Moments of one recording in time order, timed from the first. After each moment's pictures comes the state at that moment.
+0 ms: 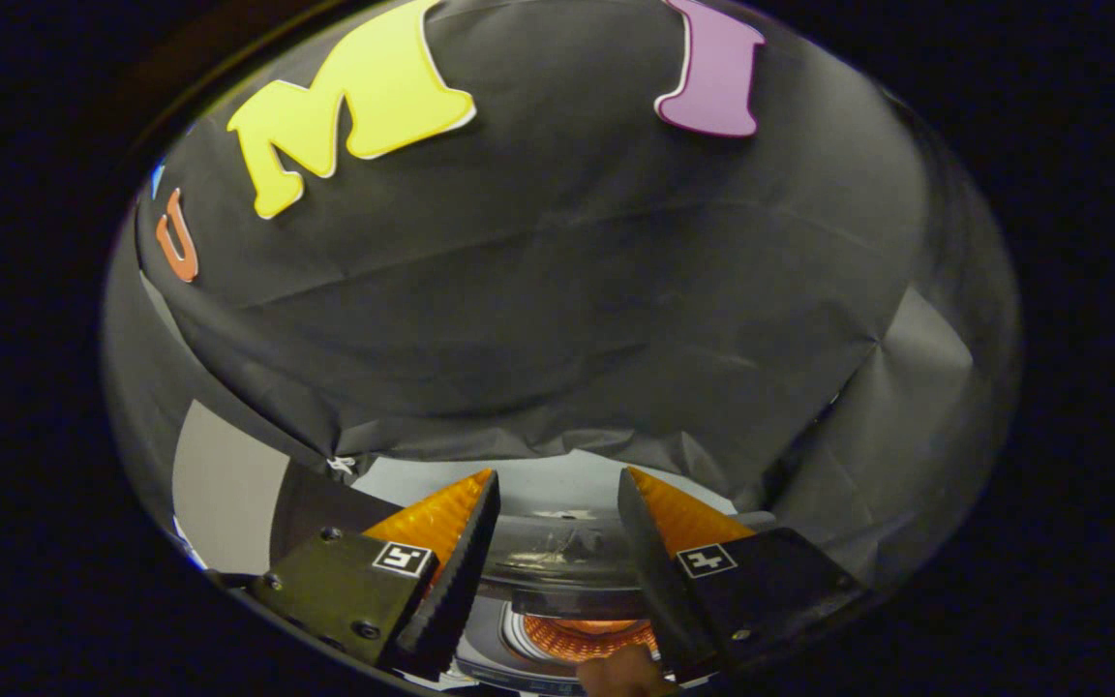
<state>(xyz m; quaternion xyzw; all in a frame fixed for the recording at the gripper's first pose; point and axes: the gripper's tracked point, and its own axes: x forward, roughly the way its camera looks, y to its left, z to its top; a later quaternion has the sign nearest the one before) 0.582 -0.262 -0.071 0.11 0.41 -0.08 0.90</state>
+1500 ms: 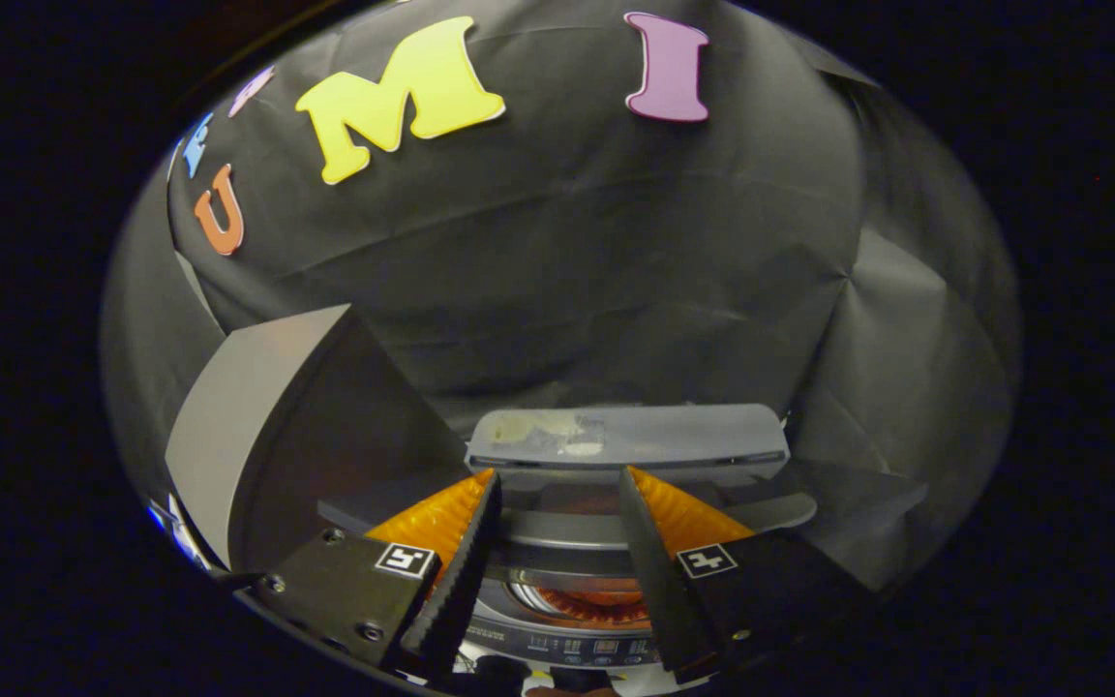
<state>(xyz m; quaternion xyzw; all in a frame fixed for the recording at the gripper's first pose) 0.431 -0.221 -0.126 0.13 0.39 -0.06 0.91</state>
